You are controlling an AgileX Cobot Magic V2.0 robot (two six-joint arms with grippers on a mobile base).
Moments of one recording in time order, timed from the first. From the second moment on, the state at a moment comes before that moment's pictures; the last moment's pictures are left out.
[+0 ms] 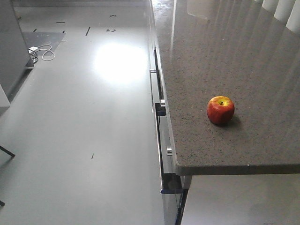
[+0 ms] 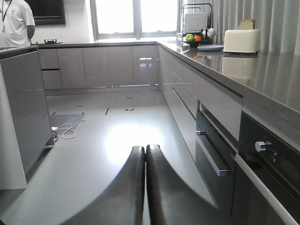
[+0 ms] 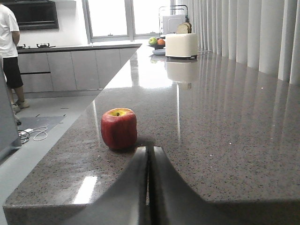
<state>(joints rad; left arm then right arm) 0.00 -0.01 0.02 0.01 0.06 -0.06 0.03 -0.01 0.03 -0.02 0.04 0.09</state>
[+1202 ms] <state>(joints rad) 0.00 -0.01 0.02 0.01 0.06 -0.06 0.03 0.37 -0.52 -0.06 0.61 0.08</state>
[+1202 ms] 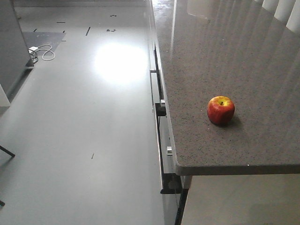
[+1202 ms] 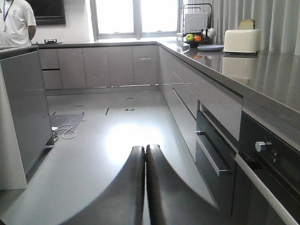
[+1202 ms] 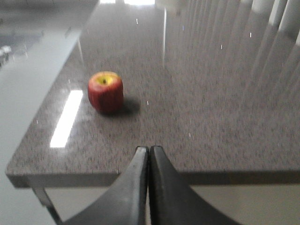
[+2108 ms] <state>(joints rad) 0.00 -0.01 0.02 0.01 0.06 -0.06 0.04 1.22 -0.97 0.13 0.74 -0.37</state>
